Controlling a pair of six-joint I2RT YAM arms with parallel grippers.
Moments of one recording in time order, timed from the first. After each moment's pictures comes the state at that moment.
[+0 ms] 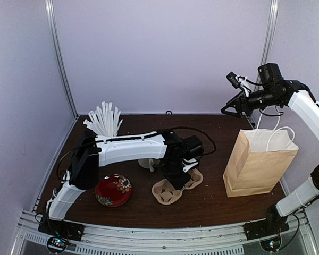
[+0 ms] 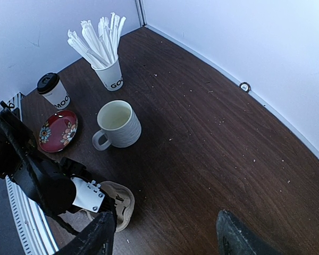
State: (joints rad) left arm -1.15 2.38 2.13 -1.13 -0.01 -0.18; right arm 0.20 1.42 1.58 -0.90 -0.65 -0.40
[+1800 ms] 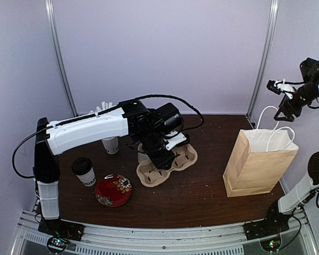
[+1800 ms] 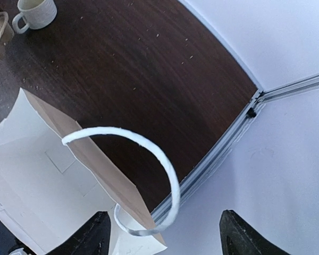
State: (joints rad) left arm -1.10 2.01 1.97 -1.15 -0.02 -0.03; right arm -0.26 1.49 2.05 -1.62 -0.32 -1.04
